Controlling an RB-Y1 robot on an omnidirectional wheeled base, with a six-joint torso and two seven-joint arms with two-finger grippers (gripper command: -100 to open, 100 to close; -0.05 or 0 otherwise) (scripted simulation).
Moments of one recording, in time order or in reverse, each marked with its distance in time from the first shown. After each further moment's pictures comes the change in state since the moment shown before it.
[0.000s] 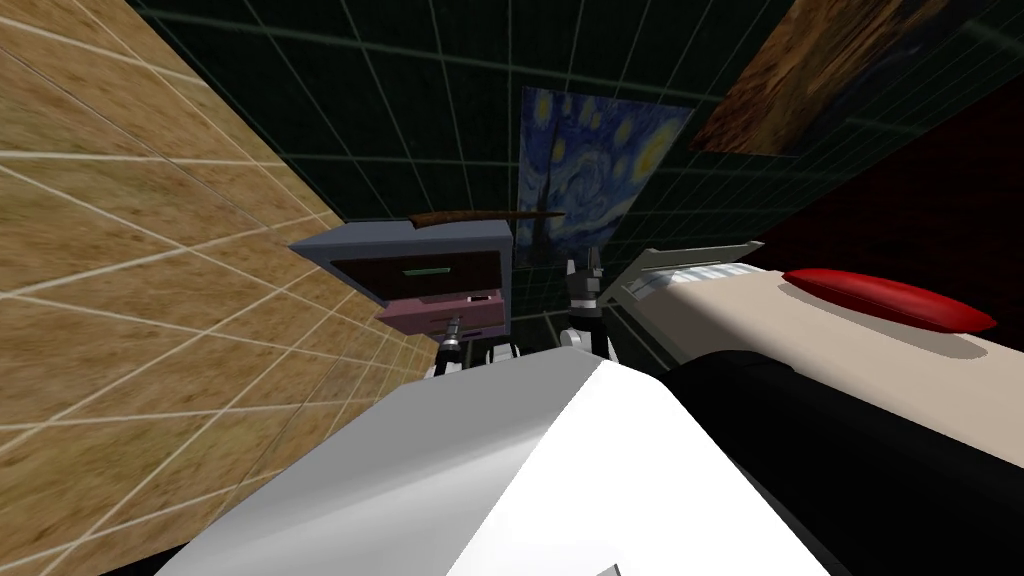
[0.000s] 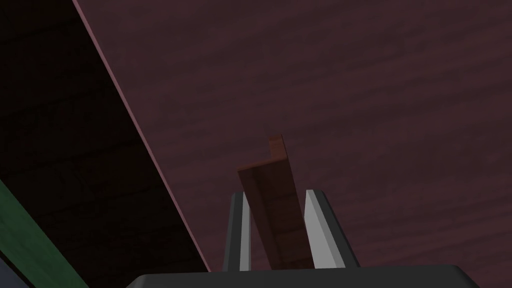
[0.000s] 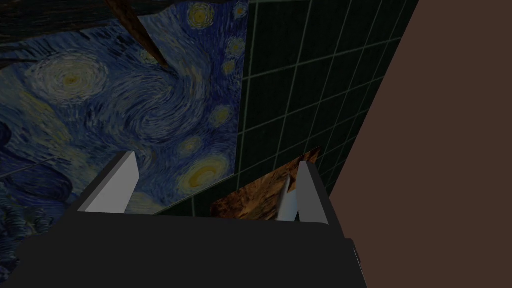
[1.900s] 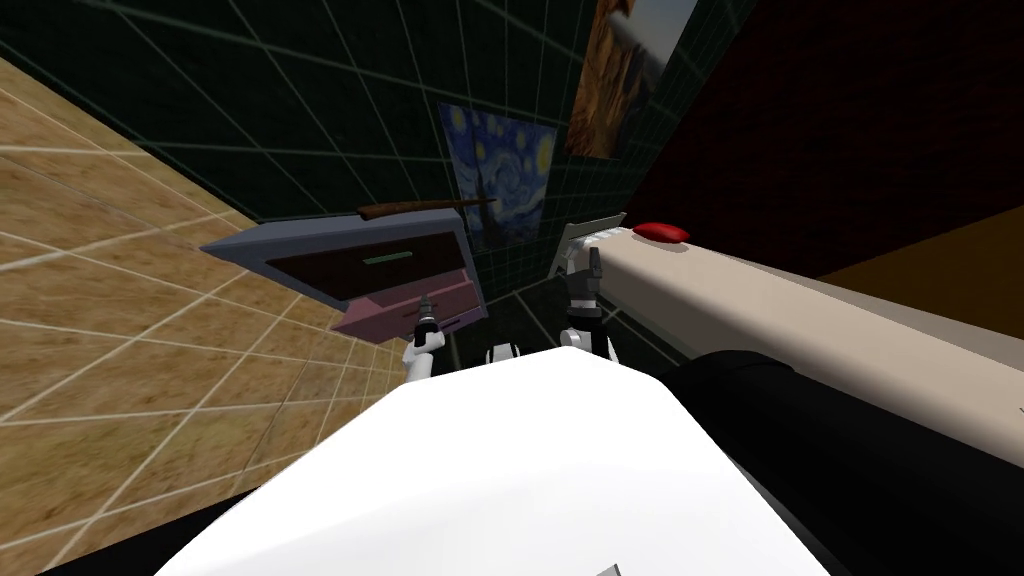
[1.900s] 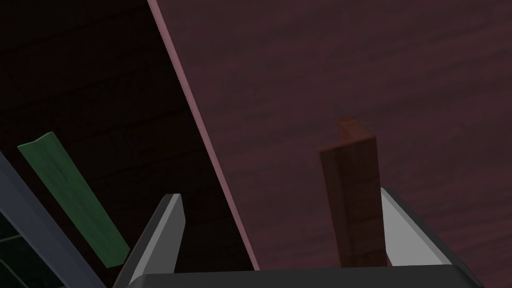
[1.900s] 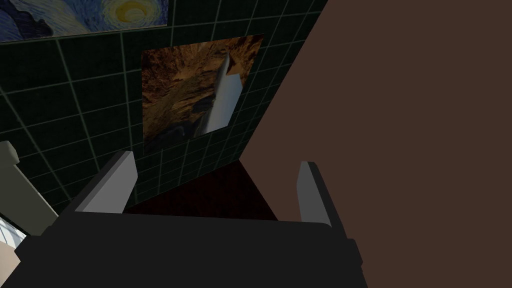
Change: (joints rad) left arm -0.410 0.024 0.428 0.249 0.052 0.175 -0.096; right arm 0.000 0.000 0.000 0.000 0.000 0.000 0.000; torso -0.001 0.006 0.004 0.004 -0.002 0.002
